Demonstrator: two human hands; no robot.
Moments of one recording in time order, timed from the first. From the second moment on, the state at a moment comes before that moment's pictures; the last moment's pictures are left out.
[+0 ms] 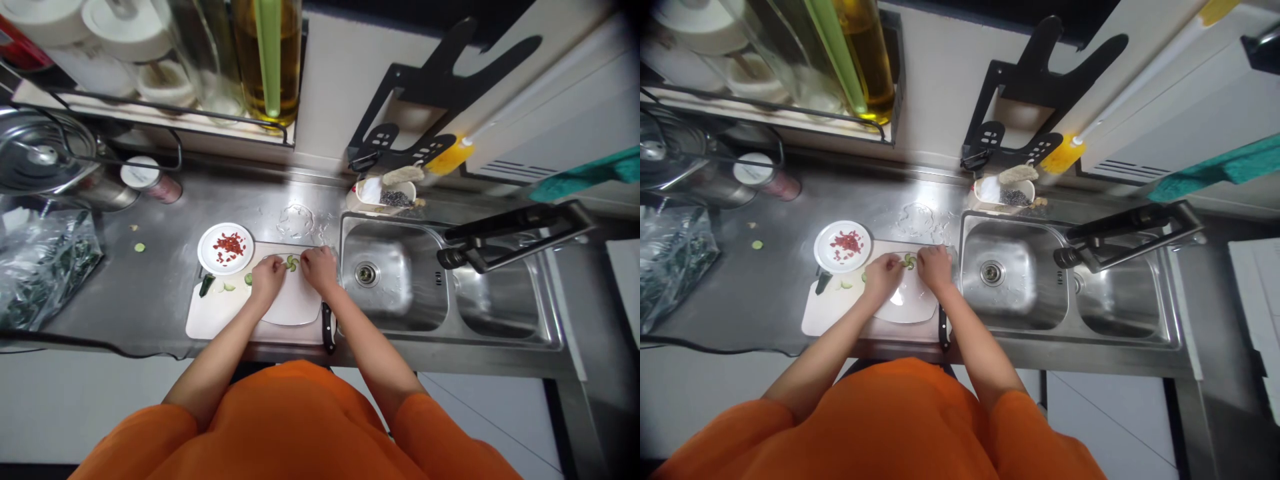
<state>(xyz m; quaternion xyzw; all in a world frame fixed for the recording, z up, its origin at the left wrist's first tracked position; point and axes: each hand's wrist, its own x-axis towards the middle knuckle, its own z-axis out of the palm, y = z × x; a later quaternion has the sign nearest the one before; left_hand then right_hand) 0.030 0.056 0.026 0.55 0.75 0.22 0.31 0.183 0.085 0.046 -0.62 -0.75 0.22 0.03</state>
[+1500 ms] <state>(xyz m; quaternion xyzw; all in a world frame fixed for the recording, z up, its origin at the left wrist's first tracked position) 0.001 0.006 0.060 0.31 0.62 0.28 0.66 0.169 0.004 0.066 -0.63 -0.59 0.45 0.24</state>
